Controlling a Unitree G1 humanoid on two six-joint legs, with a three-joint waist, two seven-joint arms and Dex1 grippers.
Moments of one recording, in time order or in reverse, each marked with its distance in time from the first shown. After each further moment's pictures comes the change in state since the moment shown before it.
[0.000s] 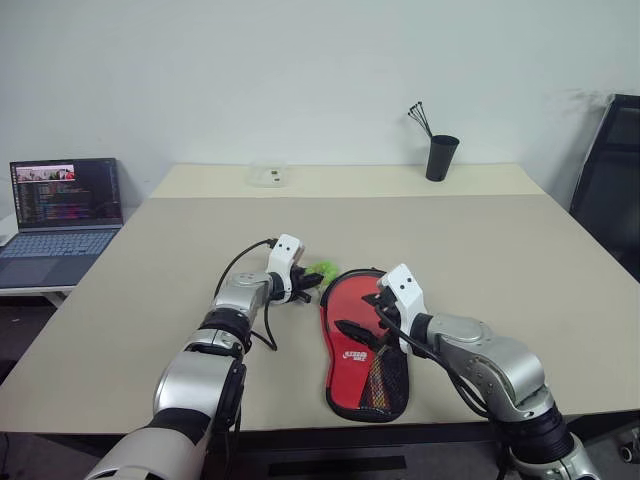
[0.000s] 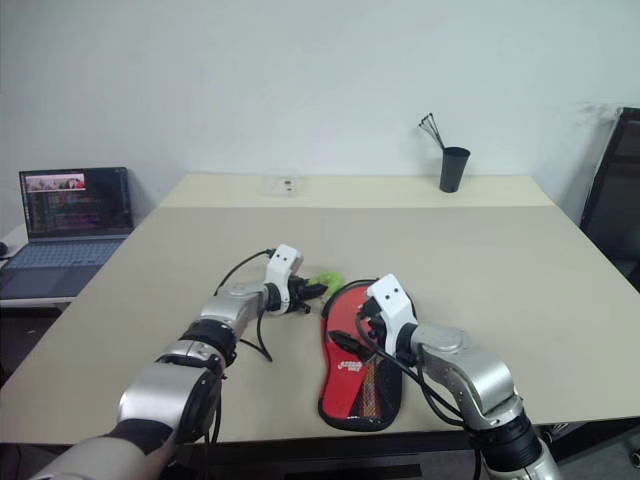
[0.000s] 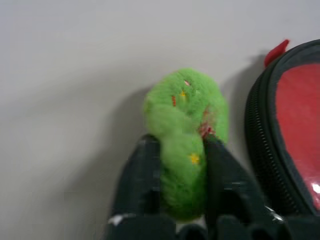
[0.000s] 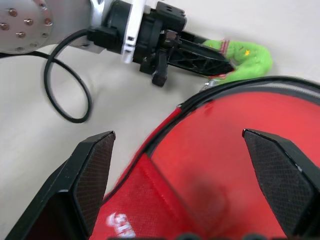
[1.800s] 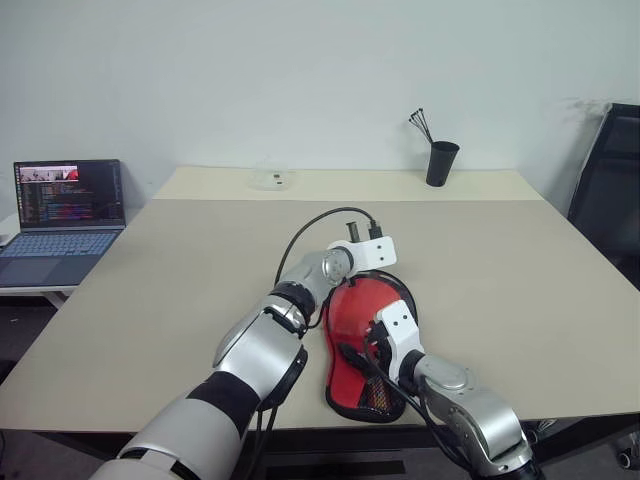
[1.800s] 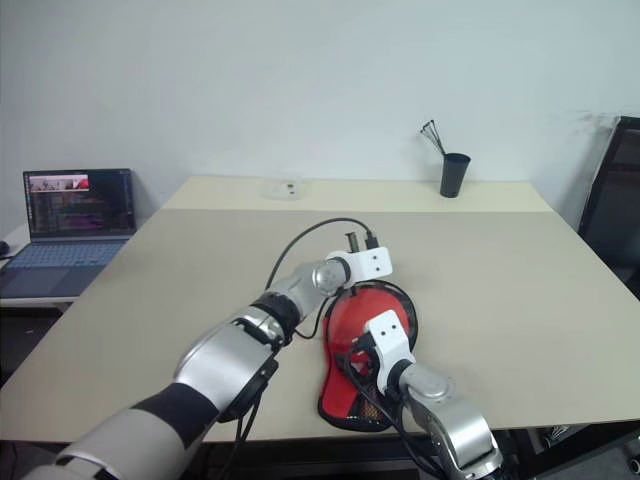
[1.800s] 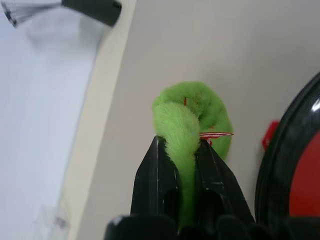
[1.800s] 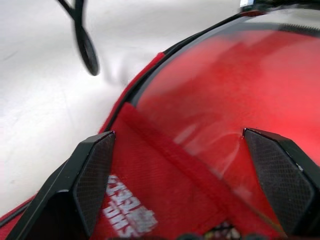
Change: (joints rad) left arm -0.288 -0.261 -0.436 0.259 0.668 -0.437 0.540; right arm 0.301 0.136 0.060 -0.038 -0.198 -0.113 -0.132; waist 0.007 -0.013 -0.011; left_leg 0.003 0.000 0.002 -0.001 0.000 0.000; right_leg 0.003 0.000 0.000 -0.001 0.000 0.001
